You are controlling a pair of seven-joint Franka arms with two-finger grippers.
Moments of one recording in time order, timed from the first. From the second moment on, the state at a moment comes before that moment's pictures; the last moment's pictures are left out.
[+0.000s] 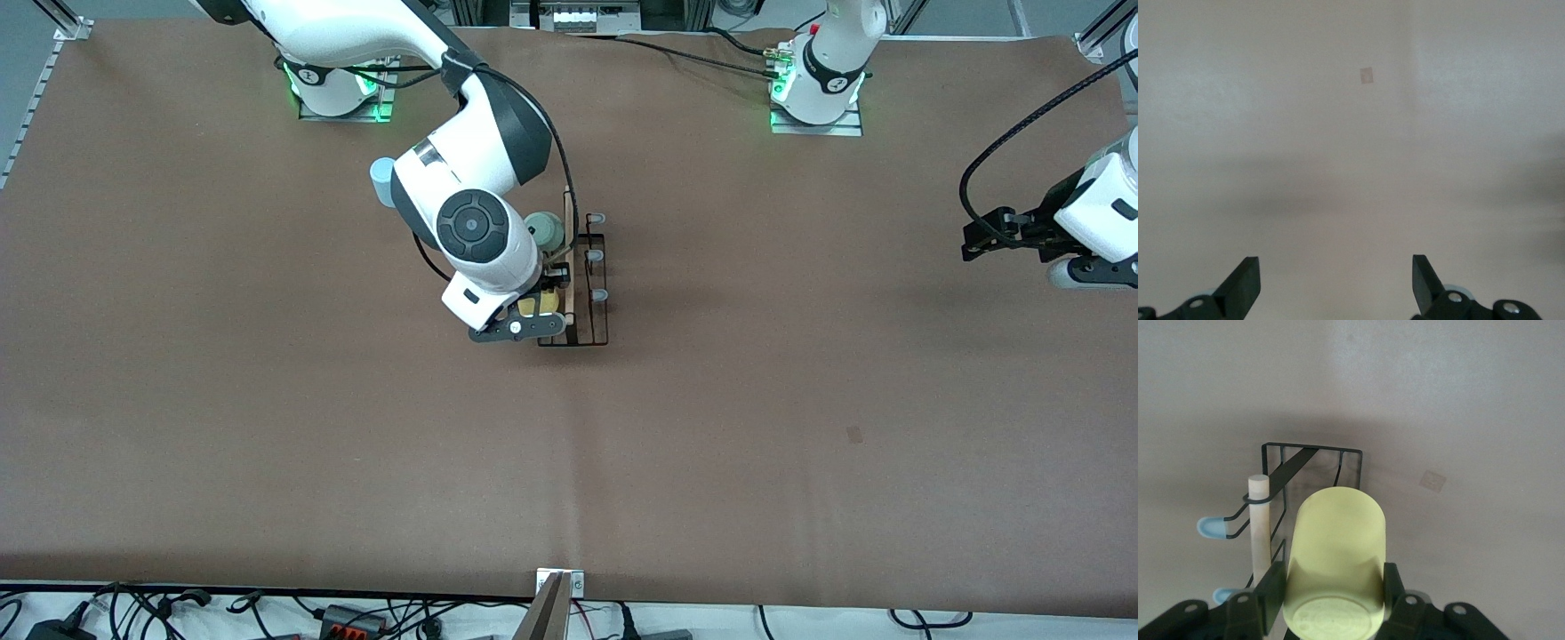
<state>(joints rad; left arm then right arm) 0.18 0.06 -0.16 -1.64 0.04 1.64 0.03 0.58 0.73 0.10 -1.13 0.10 1.74 0.54</state>
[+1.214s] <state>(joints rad) 0.18 0.06 -0.16 -1.64 0.04 1.64 0.03 0.59 0.70 0.00 -1.09 0.09 1.79 0.55</state>
